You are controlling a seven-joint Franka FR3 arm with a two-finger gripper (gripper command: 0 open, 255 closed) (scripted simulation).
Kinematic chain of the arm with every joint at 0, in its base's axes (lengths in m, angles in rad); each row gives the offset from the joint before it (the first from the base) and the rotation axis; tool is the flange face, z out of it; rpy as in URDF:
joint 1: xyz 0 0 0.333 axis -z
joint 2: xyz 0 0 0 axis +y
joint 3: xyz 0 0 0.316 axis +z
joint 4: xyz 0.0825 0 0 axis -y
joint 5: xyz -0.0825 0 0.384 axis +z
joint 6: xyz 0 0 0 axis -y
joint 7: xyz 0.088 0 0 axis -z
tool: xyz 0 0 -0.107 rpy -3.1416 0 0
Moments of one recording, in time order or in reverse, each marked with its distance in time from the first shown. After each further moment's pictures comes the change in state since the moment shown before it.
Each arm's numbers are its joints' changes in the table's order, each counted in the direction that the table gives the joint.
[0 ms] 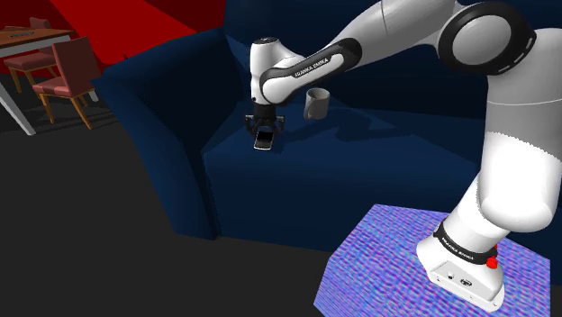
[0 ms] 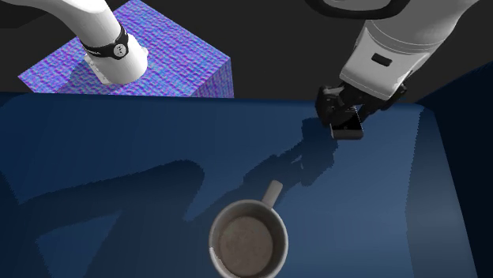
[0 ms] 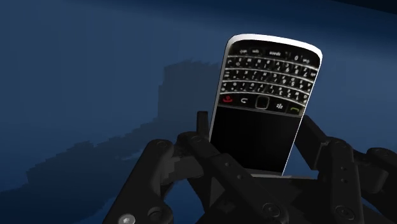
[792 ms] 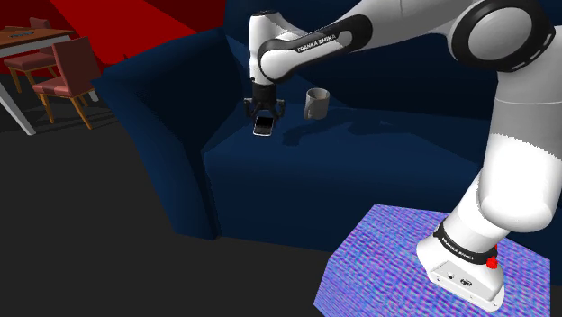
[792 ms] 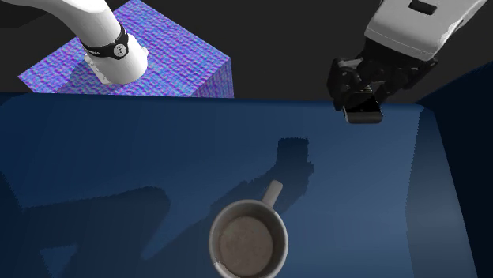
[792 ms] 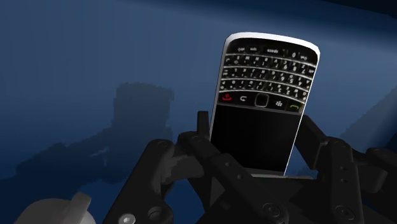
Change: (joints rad) arm 0.001 -0.059 0.010 0.078 0.023 -0.135 -0.019
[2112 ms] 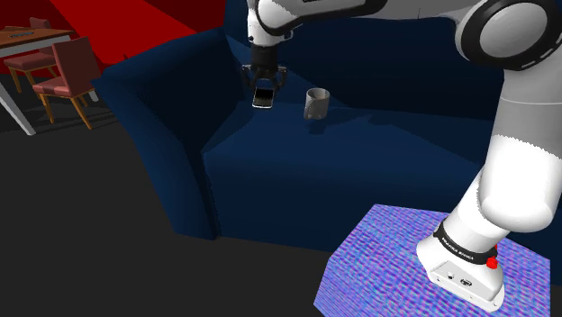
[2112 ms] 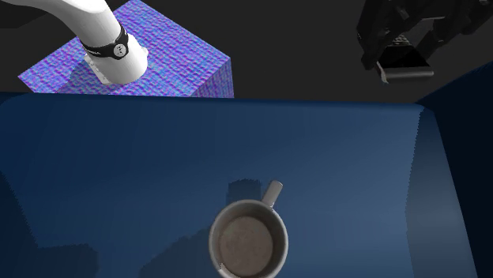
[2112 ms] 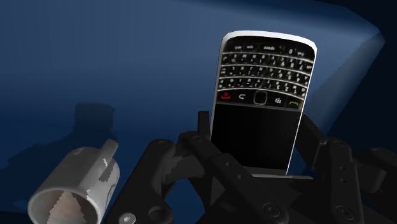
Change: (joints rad) arm -0.006 -0.037 0.008 0.218 0.019 -0.253 -0.026
